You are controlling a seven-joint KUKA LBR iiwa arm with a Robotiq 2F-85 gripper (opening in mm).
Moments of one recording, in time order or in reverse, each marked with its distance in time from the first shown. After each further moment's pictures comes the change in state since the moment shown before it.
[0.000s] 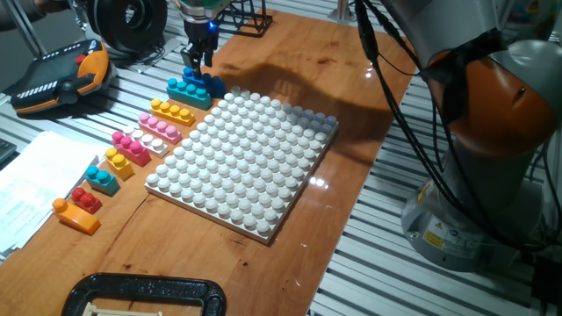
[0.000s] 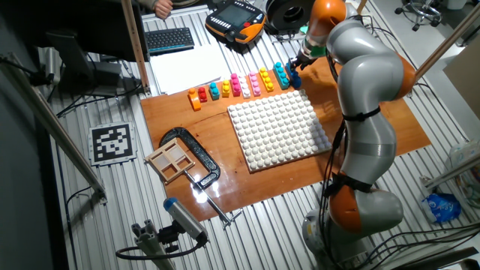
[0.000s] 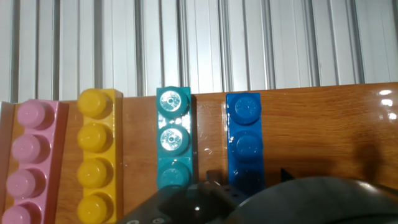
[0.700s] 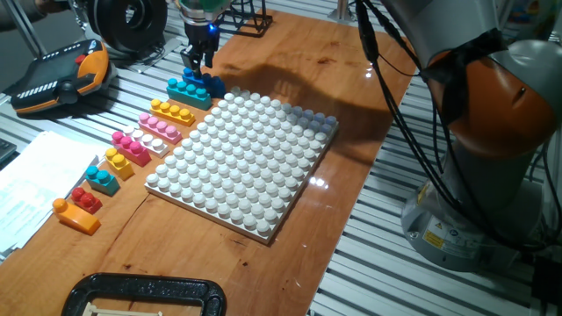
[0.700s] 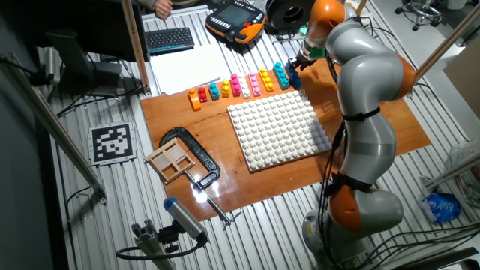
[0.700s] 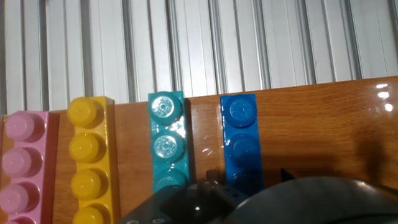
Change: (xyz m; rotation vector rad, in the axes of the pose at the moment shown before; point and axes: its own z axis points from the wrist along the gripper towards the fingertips) arm -0.001 -0.002 0.002 0.004 0.006 0.032
